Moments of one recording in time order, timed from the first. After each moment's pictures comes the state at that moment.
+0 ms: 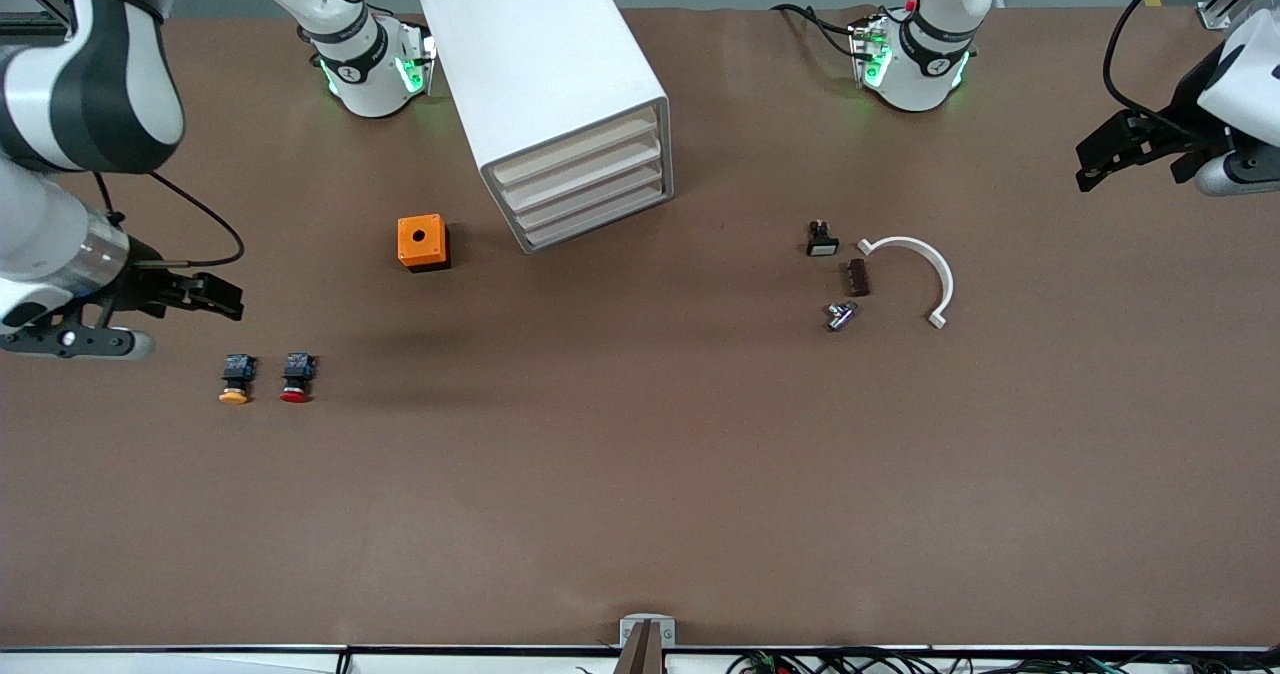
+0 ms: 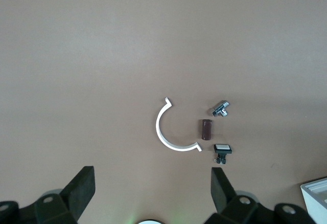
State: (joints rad) left arm 0.06 -0.08 -0.16 -1.60 0.03 1.50 -0.16; right arm 0.02 0.14 -0.01 -1.66 -0.03 1.75 0.05
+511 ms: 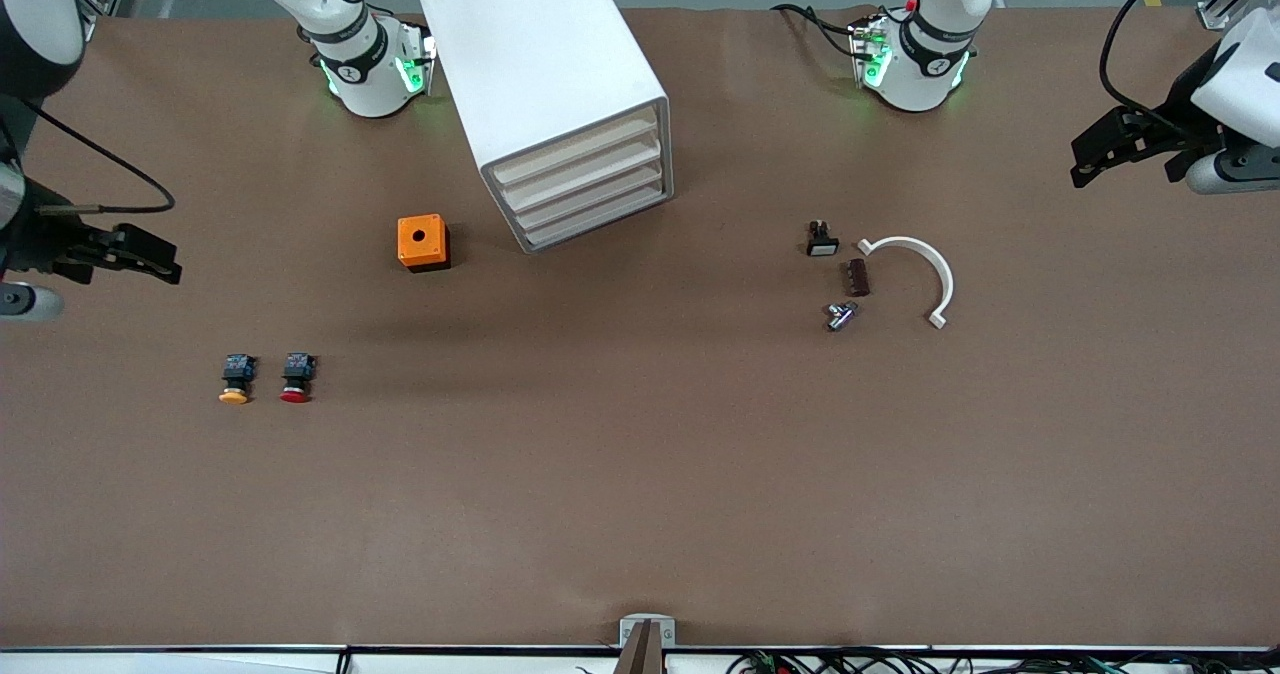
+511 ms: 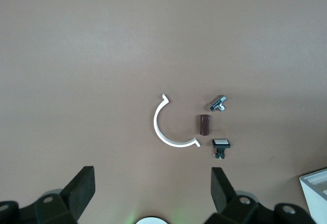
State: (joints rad) left arm 0.06 -0.08 -0.15 -1.60 0.02 1.49 -0.13; right arm 0.01 0.14 -0.03 -1.45 -0.03 1.55 -0.05
